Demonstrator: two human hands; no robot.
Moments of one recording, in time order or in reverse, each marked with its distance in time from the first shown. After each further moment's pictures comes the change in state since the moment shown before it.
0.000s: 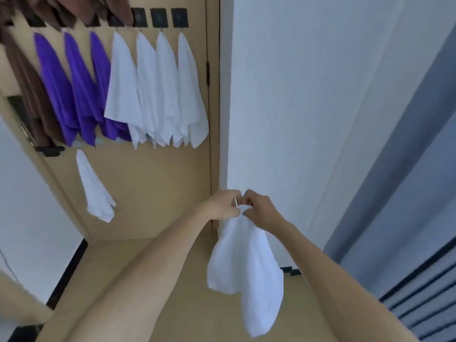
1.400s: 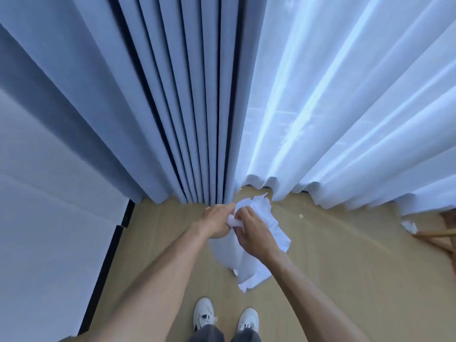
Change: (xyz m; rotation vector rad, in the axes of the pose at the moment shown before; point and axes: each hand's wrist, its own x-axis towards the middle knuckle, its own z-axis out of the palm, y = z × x) left_hand 0.159 0.237 0.528 0.512 -1.010 0.824; right_hand -0.354 0.360 -0.021 -0.037 0.773 1.145
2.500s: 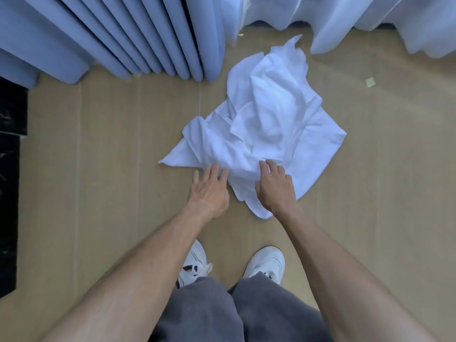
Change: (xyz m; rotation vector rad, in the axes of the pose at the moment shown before) left_hand 0.259 -0.241 0.477 0.400 -0.233 -0.170; right_hand 0.012 0.451 0.415 -0.461 -0.229 0.384
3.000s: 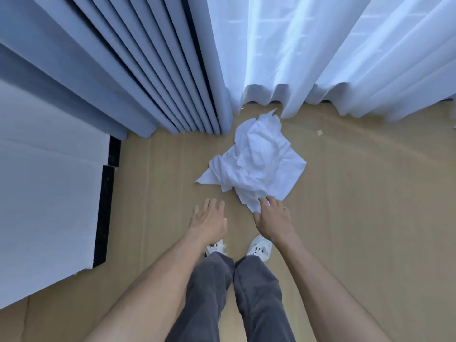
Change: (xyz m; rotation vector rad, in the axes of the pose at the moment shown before) left_hand -0.309 0.039 -0.204 0.017 -0.057 -0.040; right_hand -0.236 -0.058 -0.294 0.101 -0.183 0.027
